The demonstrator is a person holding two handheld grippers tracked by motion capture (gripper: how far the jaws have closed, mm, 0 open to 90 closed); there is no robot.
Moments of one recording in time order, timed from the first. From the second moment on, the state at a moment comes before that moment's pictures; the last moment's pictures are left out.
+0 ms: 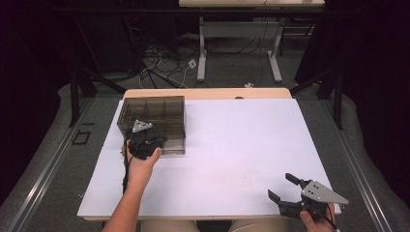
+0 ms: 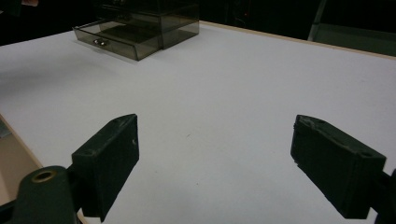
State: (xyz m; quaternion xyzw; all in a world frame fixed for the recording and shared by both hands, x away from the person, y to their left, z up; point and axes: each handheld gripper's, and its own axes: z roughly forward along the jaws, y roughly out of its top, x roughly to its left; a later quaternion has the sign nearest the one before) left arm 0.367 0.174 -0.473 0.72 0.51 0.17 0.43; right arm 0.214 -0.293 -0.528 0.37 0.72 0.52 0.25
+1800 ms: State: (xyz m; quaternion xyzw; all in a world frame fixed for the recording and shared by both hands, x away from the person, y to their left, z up) left arm 0.405 0.148 -0.519 0.75 0.54 0.16 0.35; right arm 0.214 -0.294 -0.527 0.37 0.73 0.52 0.25
